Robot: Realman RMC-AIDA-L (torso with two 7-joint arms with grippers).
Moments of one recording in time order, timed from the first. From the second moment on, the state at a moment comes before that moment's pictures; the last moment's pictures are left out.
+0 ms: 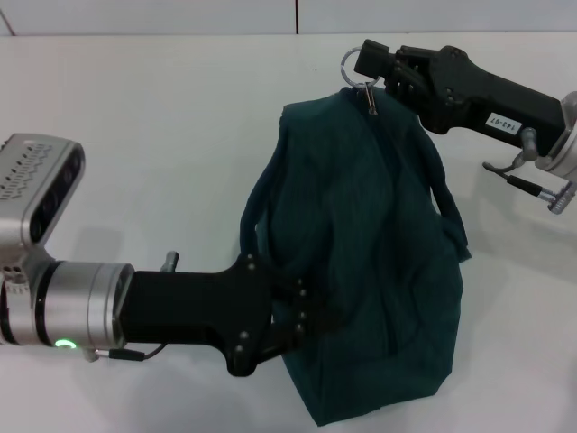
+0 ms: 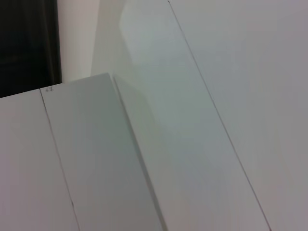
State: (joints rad) left arm -0.53 -2.07 0.96 0.35 1.77 1.85 -1.10; right arm 0.72 2.02 -1.16 -0.23 -1.09 -1.61 1.17
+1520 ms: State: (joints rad) left arm -0.37 -2.09 0.54 0.40 1.63 1.65 -1.08; right arm 0.57 2.03 -1.16 -0.30 -0.98 -1.66 1.24
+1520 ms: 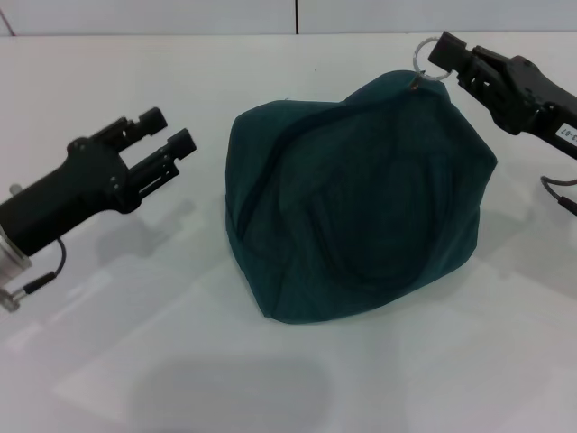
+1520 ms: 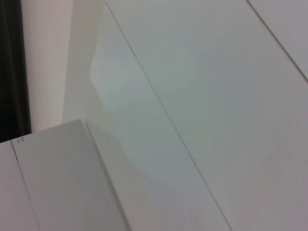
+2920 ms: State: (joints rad) left arm -0.59 -2.09 1.30 1.47 2.10 1.49 -2.10; right arm 0.57 2.02 -1.16 -0.29 -0.98 -1.64 1.24
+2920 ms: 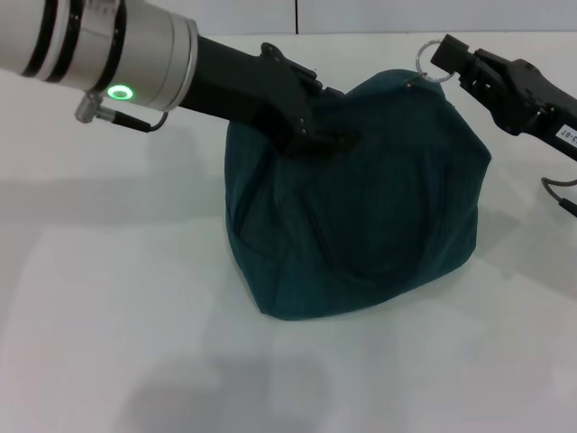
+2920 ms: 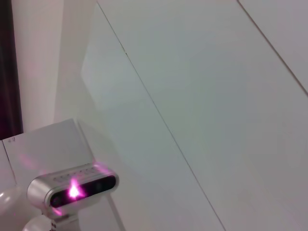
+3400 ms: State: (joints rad) left arm -0.55 -2.09 1.36 1.51 2.10 1.44 -2.02; right arm 0.56 2.02 -1.16 -0.29 -0.97 -1.64 1.24
